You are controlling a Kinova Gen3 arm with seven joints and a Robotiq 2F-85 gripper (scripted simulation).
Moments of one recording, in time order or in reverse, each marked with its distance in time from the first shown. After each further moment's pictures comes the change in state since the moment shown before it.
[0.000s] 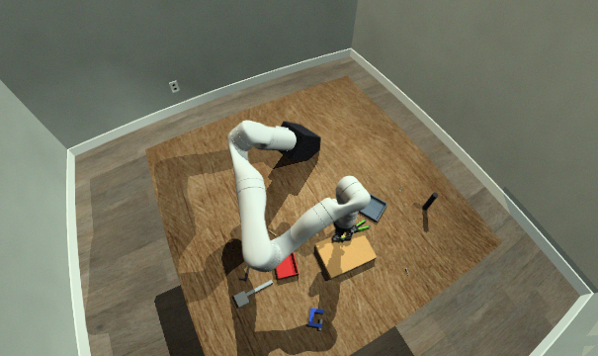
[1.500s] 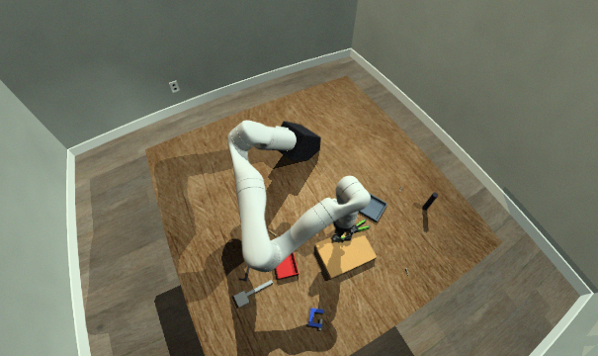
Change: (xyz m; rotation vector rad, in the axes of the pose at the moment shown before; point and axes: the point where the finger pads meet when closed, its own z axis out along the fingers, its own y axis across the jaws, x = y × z) arm 0.000 0.000 0.000 0.000 0.000 0.024
